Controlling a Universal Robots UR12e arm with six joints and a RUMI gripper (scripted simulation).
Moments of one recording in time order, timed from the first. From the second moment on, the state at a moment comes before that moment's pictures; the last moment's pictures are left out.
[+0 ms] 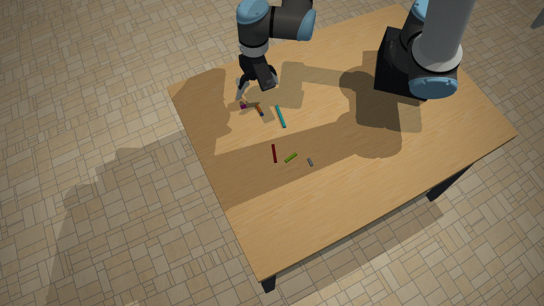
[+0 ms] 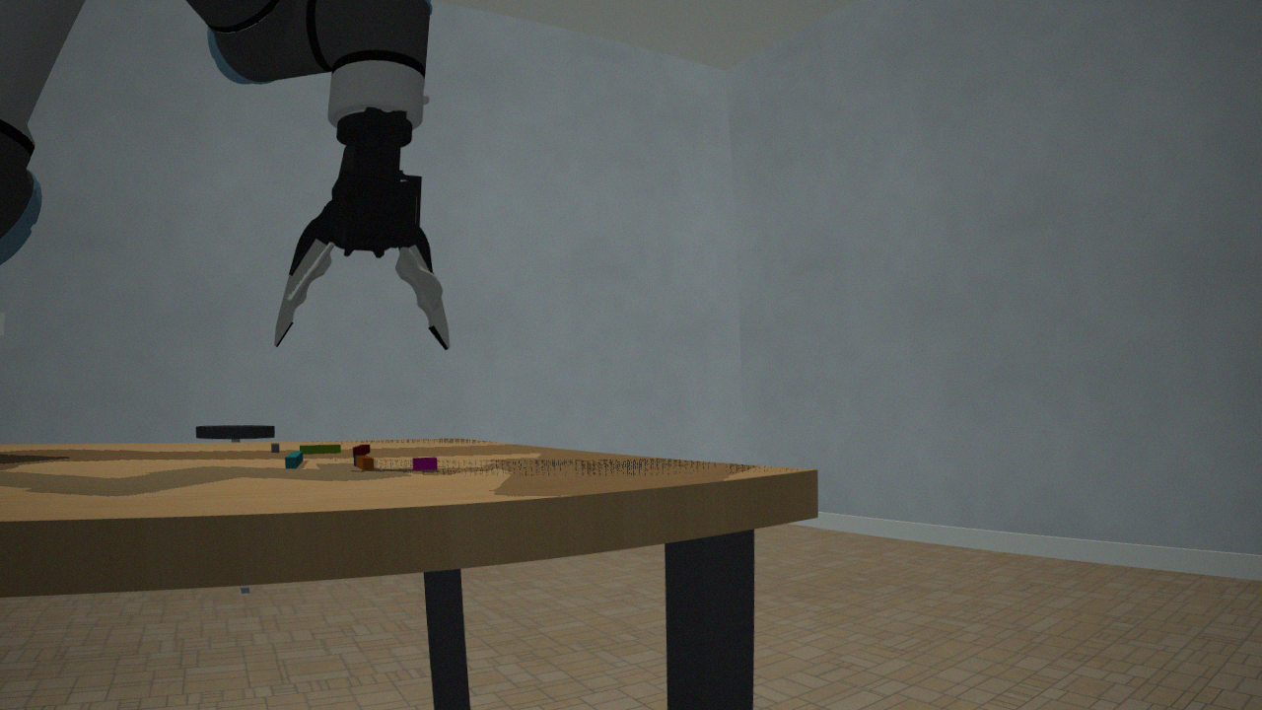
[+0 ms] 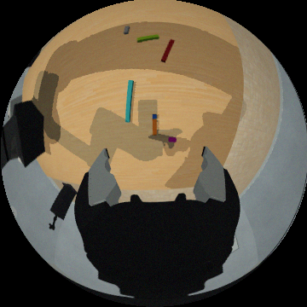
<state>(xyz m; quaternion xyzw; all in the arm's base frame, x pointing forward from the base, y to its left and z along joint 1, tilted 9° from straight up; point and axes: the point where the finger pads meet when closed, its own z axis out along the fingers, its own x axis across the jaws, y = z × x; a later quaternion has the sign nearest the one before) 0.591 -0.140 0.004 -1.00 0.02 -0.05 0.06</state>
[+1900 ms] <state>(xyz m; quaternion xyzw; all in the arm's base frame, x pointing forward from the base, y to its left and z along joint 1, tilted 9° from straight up) 0.596 0.044 0.008 -0.79 -0.61 -0.07 0.01</state>
